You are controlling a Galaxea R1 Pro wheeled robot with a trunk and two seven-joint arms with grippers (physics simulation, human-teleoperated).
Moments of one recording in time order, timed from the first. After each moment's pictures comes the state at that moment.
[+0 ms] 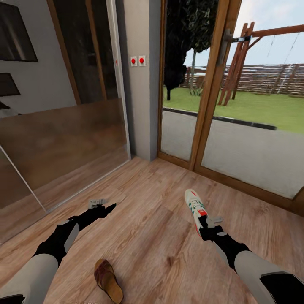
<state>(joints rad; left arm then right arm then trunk) -0.71 0.12 0.15 -0.60 0.12 0.09 -0.61 -0.81 -0.09 0.14 -0.16 0.02 0.04 -0.02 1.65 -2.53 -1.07</state>
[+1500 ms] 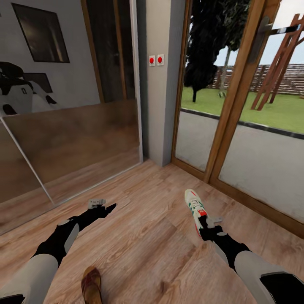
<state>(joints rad) -0.71 0.12 0.15 -0.60 0.12 0.09 -0.61 -0.81 -0.09 0.15 -0.16 0.03 0.04 -0.02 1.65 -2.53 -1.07</state>
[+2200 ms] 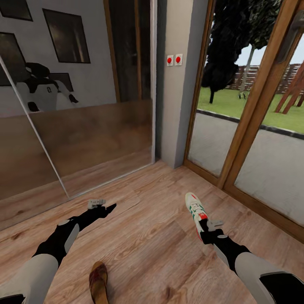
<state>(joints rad) -0.71 0.12 0.15 -0.60 0.12 0.09 -0.61 -0.81 -0.09 0.15 -0.12 0.03 0.03 -0.02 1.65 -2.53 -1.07</state>
